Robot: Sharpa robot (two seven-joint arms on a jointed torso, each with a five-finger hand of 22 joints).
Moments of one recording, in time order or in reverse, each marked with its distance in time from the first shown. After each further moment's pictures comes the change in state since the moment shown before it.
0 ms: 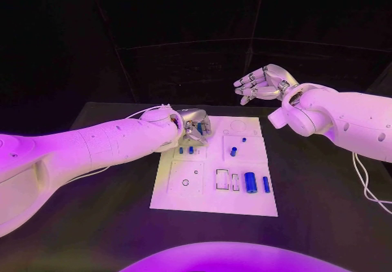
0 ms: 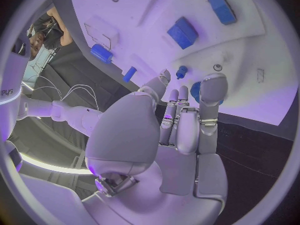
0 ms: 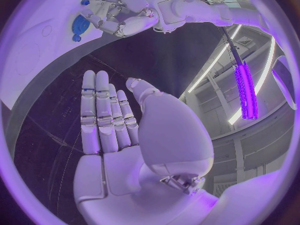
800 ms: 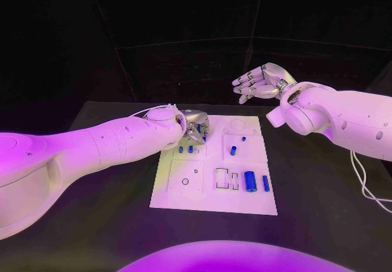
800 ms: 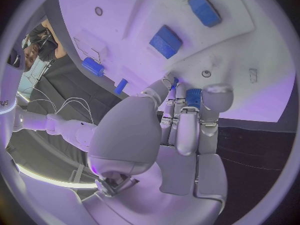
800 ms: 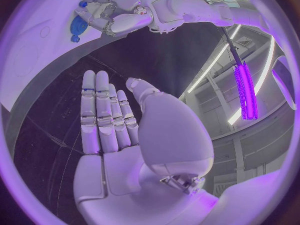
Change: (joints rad) left arm -0.008 0.050 0.002 -0.062 -0.107 0.062 -0.046; left_hand 0.015 0.043 0.040 -0.029 0.000 0.075 -0.008 -0.026 0.001 0.065 -0.007 -0.030 -0.028 0.003 -0.003 0.008 0.003 -0.015 0.022 -0.007 0.089 0.089; right arm 0.000 0.006 0.000 -0.002 0.000 0.000 0.001; right_hand 0.000 0.000 0.000 0.000 0.000 0.000 0.000 0.000 0.000 0.000 0.000 0.000 0.000 0.000 0.000 0.000 0.000 0.000 0.000 0.000 0.000 0.000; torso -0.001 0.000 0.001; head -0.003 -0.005
